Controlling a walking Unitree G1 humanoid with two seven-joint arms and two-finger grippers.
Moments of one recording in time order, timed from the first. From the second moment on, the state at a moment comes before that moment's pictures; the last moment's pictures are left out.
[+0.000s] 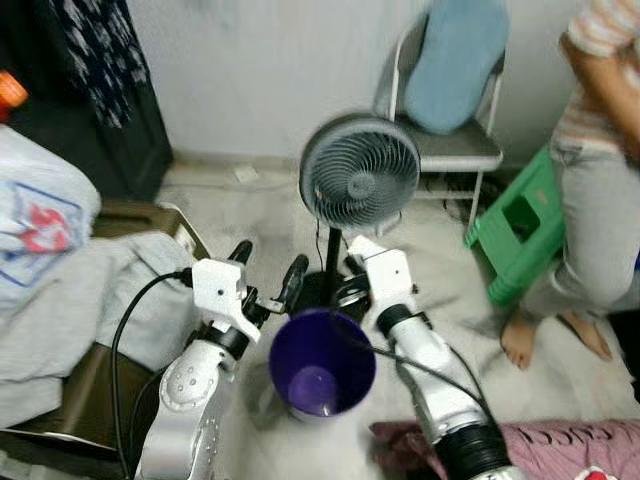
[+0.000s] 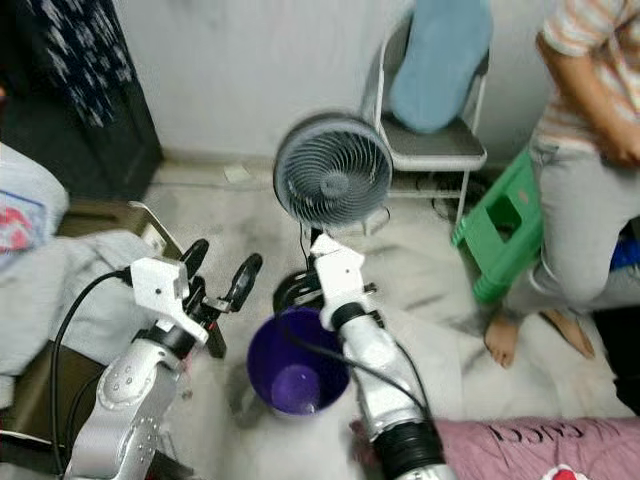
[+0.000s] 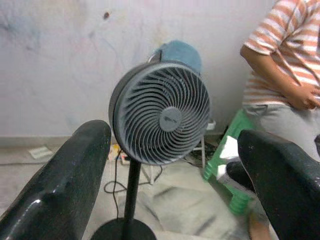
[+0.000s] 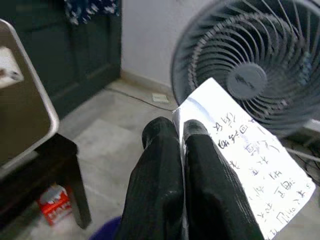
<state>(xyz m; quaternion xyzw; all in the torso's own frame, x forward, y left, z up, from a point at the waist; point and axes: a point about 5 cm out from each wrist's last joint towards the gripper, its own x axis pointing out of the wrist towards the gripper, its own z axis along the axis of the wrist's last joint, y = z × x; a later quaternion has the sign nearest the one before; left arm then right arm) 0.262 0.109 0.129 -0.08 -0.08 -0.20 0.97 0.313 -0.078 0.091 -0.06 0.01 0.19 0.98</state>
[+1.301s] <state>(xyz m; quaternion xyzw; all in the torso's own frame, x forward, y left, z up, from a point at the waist) 0.263 0.116 0.126 -0.04 -0.07 -0.21 0.97 0.313 -0.082 0.088 -0.07 0.01 0.18 0.98</state>
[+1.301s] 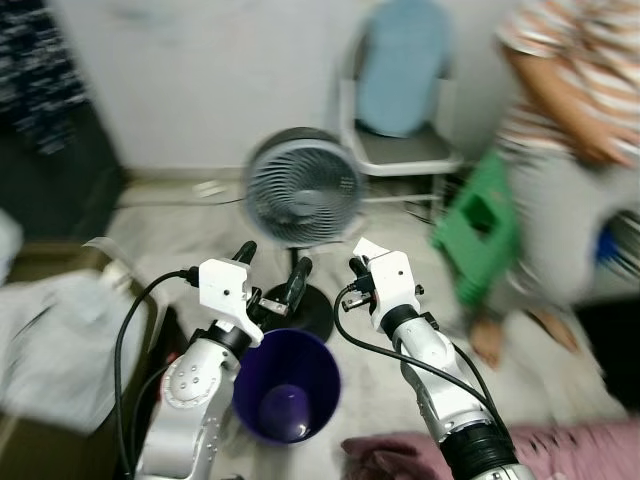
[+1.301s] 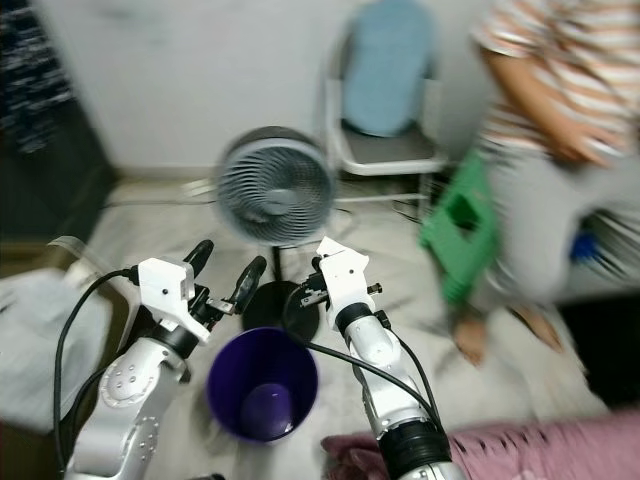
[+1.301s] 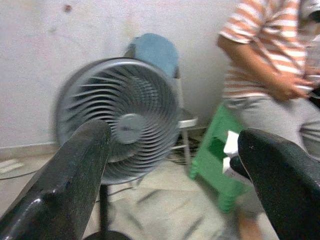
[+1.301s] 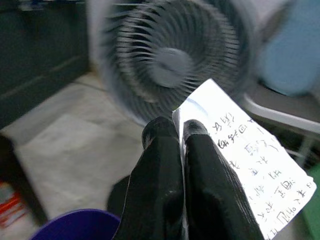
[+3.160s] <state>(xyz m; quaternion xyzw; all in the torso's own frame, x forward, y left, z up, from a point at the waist) 0.208 0.139 0.131 0.09 -0.02 -0.37 0.92 0.333 -0.096 0.039 -0.02 0.24 -0.05 0.97</state>
